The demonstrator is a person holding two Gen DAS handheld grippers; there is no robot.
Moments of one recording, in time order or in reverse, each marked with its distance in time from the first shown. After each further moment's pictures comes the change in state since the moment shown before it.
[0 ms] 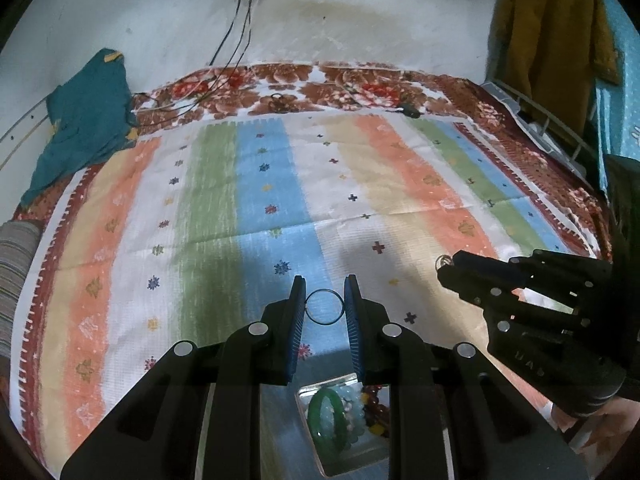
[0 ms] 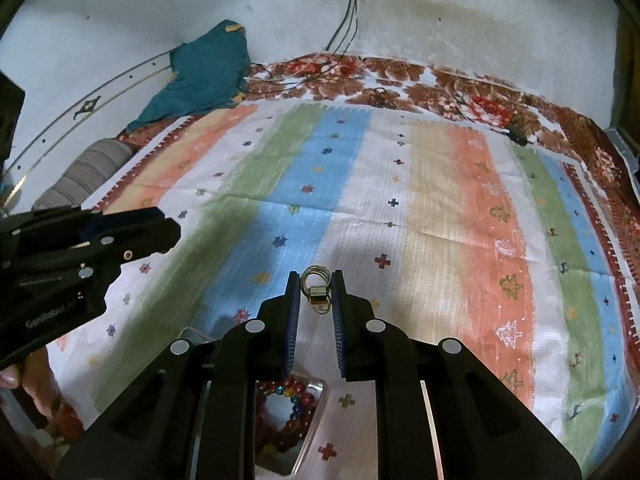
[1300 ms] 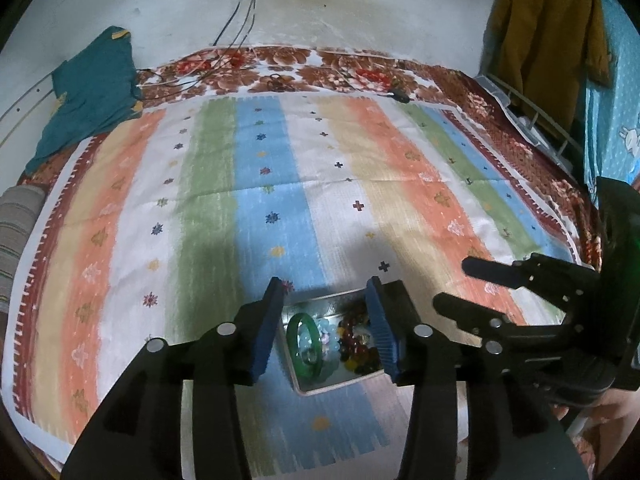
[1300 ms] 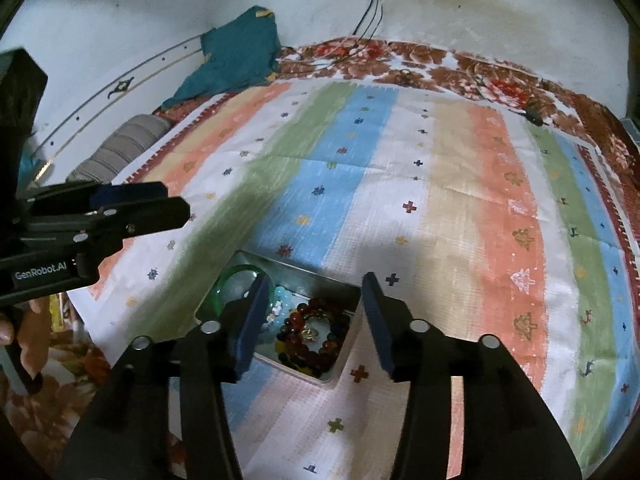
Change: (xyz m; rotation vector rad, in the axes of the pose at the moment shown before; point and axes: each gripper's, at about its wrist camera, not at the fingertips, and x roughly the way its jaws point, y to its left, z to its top) left arm -0.049 -0.005 -0.044 -0.050 0.060 -0.034; right arm -0.050 0.014 -0.051 -0.009 0.049 0.103
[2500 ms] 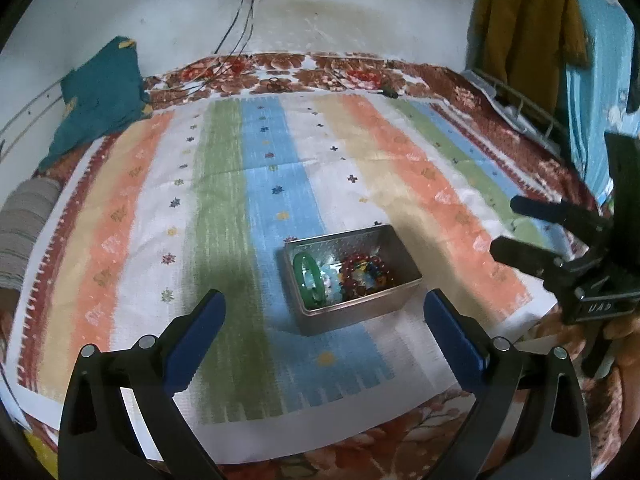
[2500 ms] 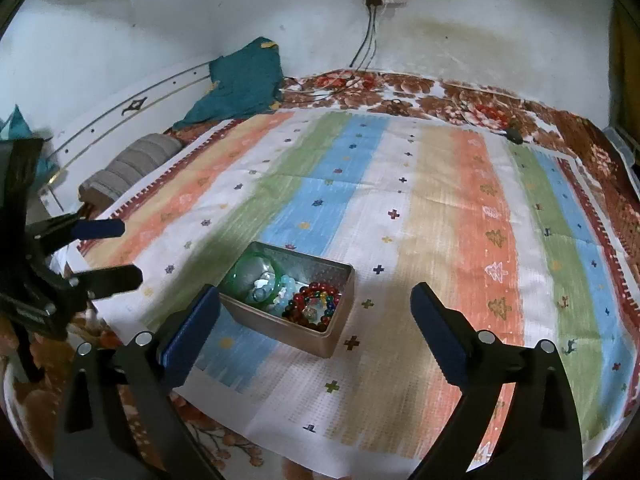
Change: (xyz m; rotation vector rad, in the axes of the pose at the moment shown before) left arm -0.046 -0.003 -0.063 0.055 -0.031 0.012; right arm -0.058 -0.002 -0.038 -0.004 -0.104 -0.012
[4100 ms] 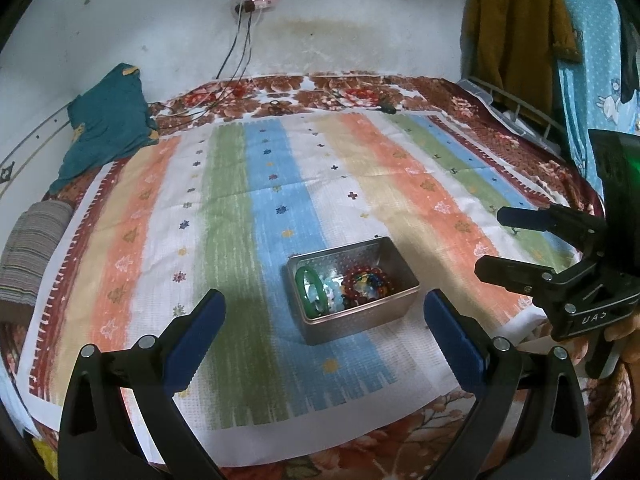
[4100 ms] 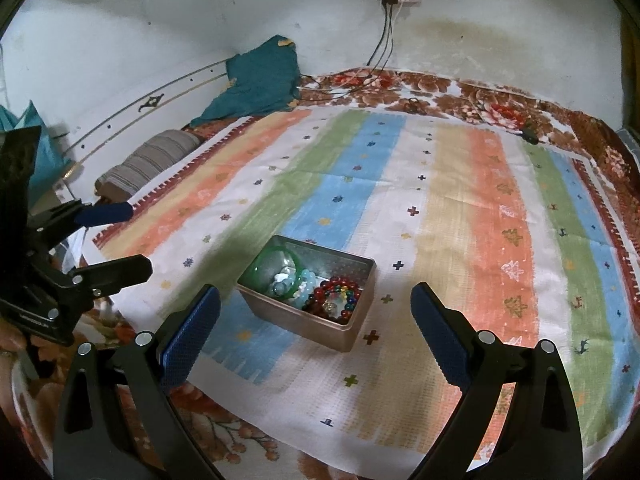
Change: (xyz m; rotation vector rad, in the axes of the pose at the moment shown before) left arm -0.017 -0.012 -0.003 0.038 -0.075 0.038; right arm -0.005 0.009 -0.006 -0.022 -0.007 0.058
